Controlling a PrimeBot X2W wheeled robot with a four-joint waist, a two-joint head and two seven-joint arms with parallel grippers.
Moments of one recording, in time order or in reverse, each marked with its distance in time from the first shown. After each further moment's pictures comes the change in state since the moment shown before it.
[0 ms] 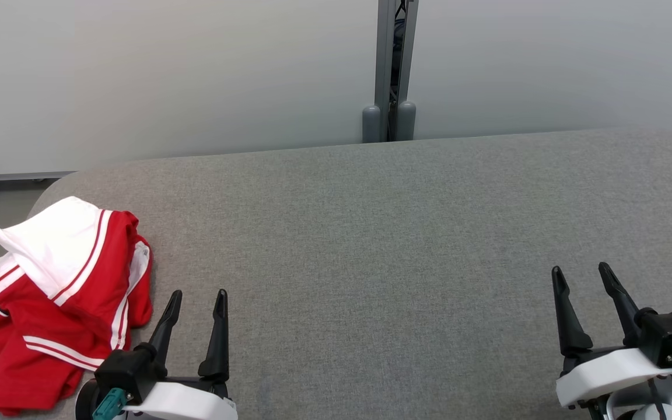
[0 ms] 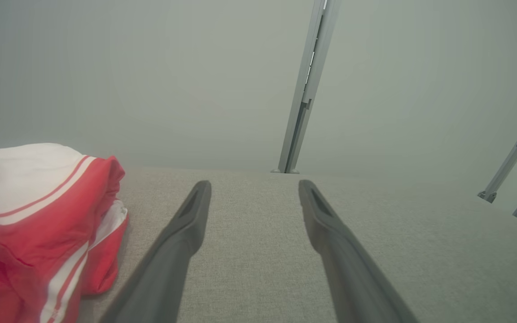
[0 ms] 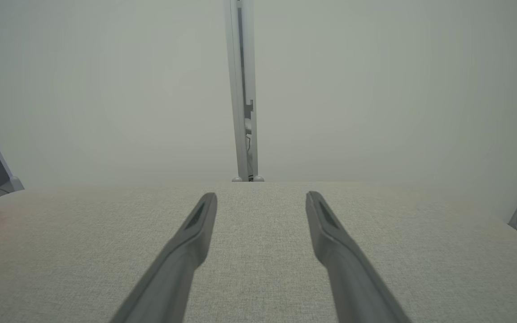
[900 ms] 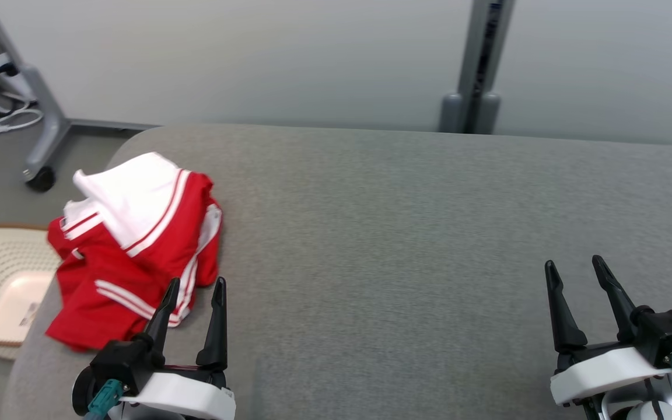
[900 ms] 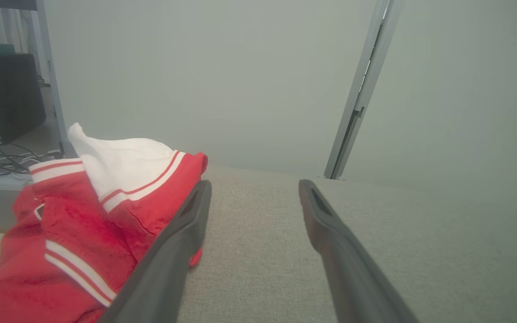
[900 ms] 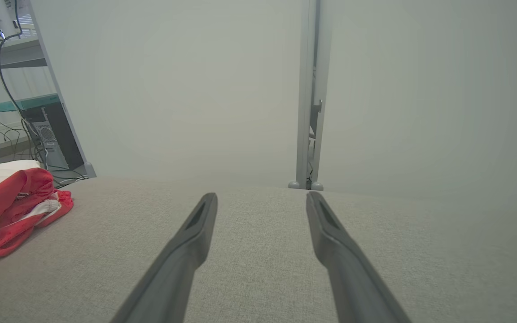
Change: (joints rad) left arm -0.023 -0.001 0.008 -0.012 0.006 -0.012 -0.001; right arm 0.001 0.000 0.027 -0.032 0.008 0.000 -0.015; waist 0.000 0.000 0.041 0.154
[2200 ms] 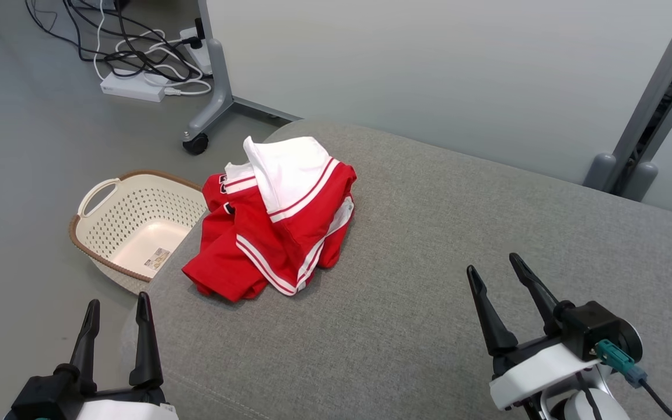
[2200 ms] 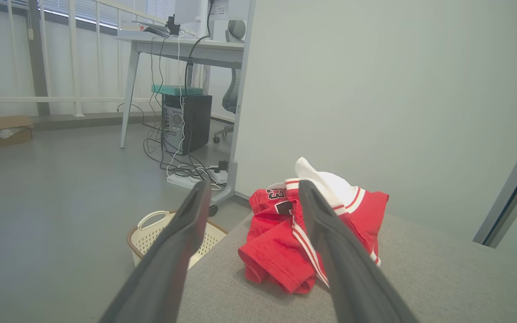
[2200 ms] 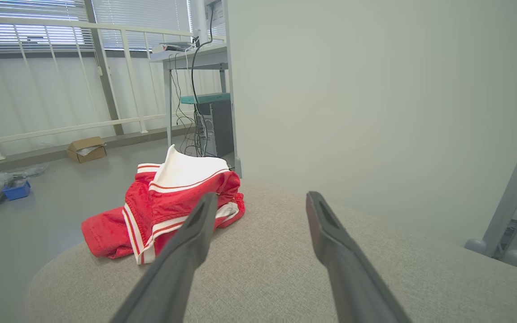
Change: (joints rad) left arm 0.116 0.001 0.188 -0.132 0.030 0.027 0.000; right arm -0.098 0.001 0.218 0.108 0.044 0.000 -0.049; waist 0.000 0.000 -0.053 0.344
